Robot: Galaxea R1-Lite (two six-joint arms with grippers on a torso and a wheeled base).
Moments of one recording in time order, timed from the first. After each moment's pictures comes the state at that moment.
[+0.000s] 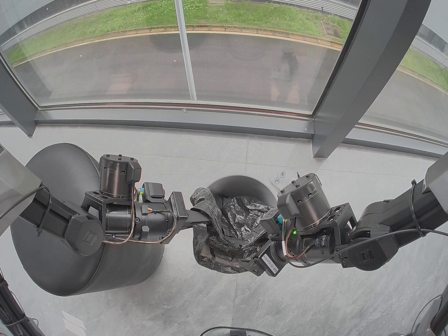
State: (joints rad) left arm -0.42 1.91 -0.84 -0.58 -0.66 -0.87; right arm 0.77 1.93 -0.95 -0.22 -0.11 -0.13
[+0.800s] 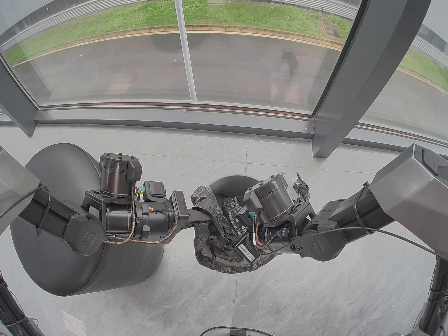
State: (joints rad) left arm -0.43 1.90 -0.84 -0.58 -0.66 -0.87; right arm 0.75 2.16 -1.18 -0.22 -0.15 -0.18
